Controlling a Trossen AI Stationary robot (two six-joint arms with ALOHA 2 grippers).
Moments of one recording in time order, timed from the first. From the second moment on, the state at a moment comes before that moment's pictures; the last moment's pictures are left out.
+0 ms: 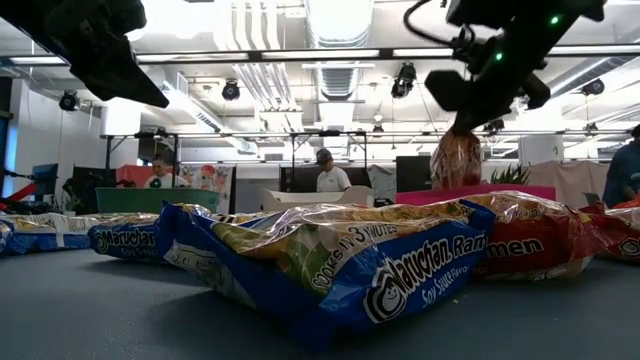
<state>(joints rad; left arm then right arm) -0.32 0.72 0.55 -0.51 -0.57 -0.42 0.06 1.29 0.84 -0.73 0.96 0.97</state>
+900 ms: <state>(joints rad) -0.32 0.78 0.55 -0.49 -0.57 -0.40 0.15 1.26 0.85 -0.70 0.77 0.41</state>
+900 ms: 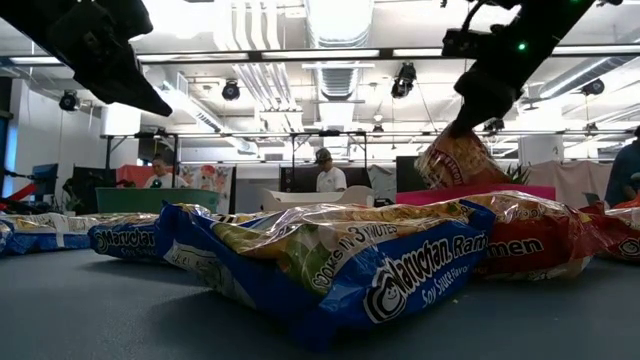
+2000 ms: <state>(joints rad) -0.32 0.81 0.55 -0.45 -0.57 -0.38 0.16 1.28 0.85 -0.70 0.60 0.65</state>
